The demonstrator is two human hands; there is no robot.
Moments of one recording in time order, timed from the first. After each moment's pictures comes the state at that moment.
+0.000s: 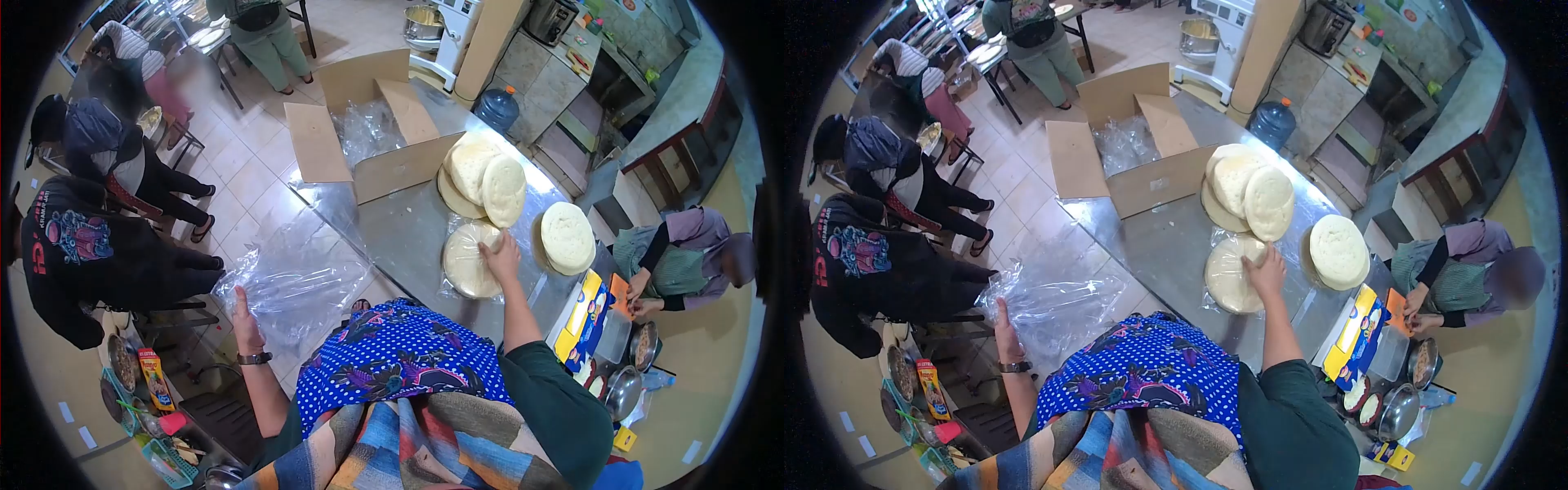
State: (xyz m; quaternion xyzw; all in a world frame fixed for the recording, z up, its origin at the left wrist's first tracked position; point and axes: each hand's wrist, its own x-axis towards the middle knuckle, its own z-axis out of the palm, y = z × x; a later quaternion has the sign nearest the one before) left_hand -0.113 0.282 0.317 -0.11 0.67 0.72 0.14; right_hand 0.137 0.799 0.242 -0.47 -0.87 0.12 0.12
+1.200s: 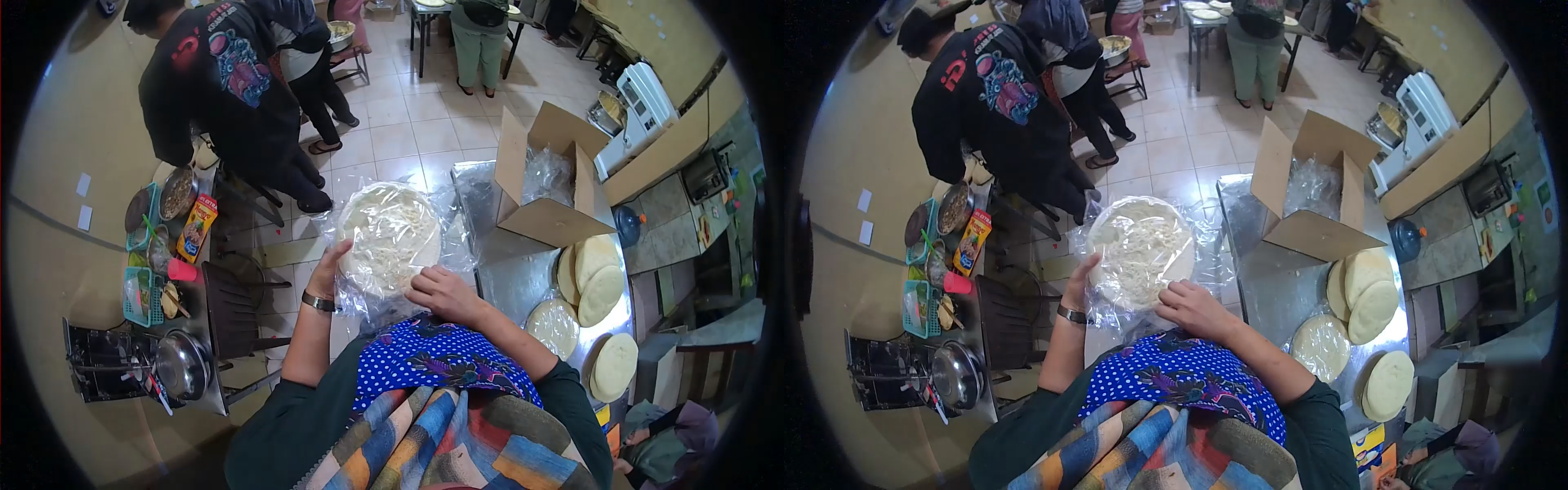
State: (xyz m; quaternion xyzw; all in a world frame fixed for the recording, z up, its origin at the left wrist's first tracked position) left_hand -0.065 0.242 0.359 -0.07 0.34 0.92 0.19; right_hand -0.036 0.509 0.401 0.52 -0.82 0.23 0.07
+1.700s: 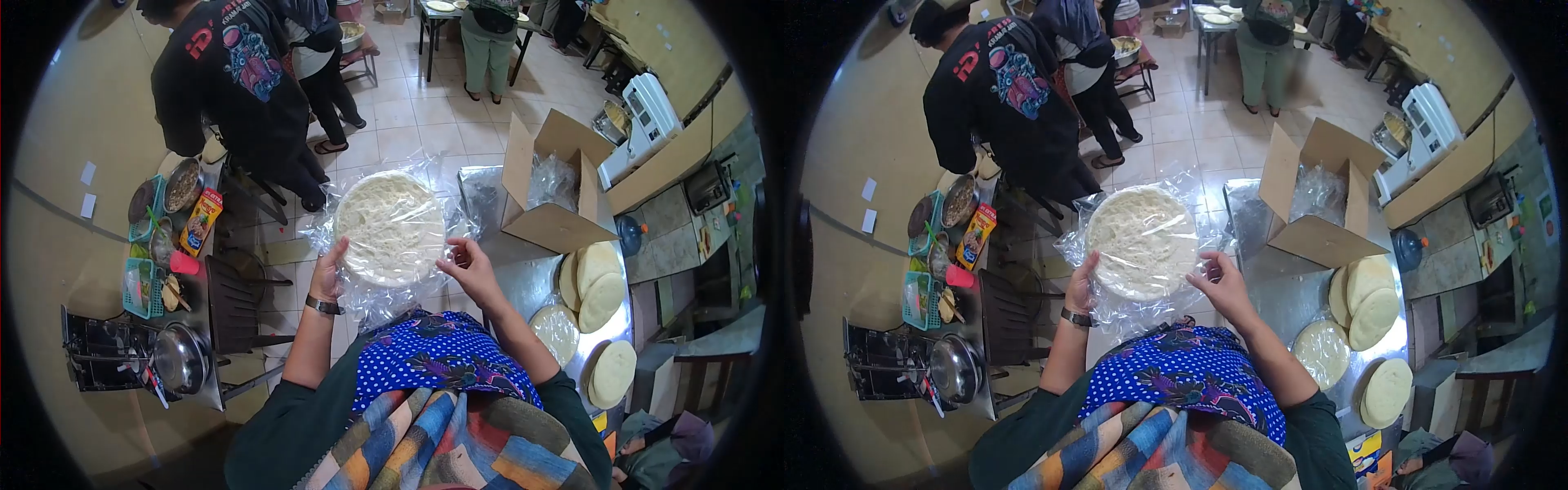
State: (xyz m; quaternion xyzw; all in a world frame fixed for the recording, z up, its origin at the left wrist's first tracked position) left_hand -0.055 0.232 0.346 -0.11 0.34 0.93 0.12; right_hand -0.049 0.522 0.374 -0.02 -0.76 0.64 -0.11
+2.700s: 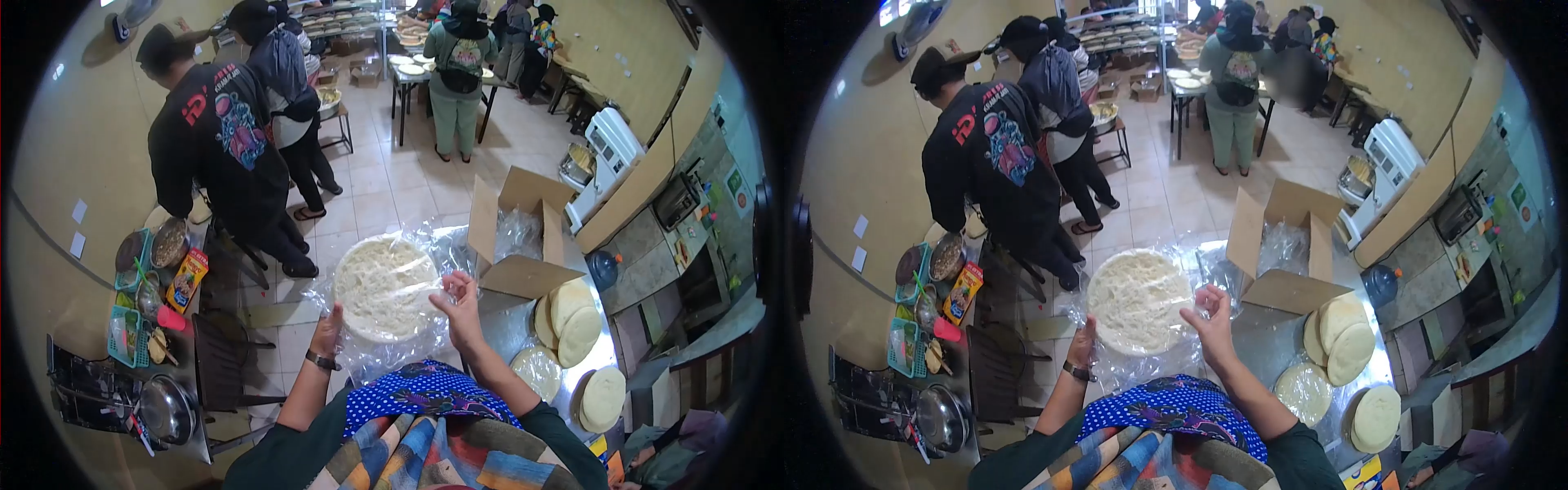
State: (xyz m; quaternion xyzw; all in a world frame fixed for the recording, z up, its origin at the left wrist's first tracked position) left_hand -0.057 0.243 0.296 -0.04 0.51 0.86 0.08; right_hand -0.057 0.518 0.403 -0.05 -0.63 0.77 0.11
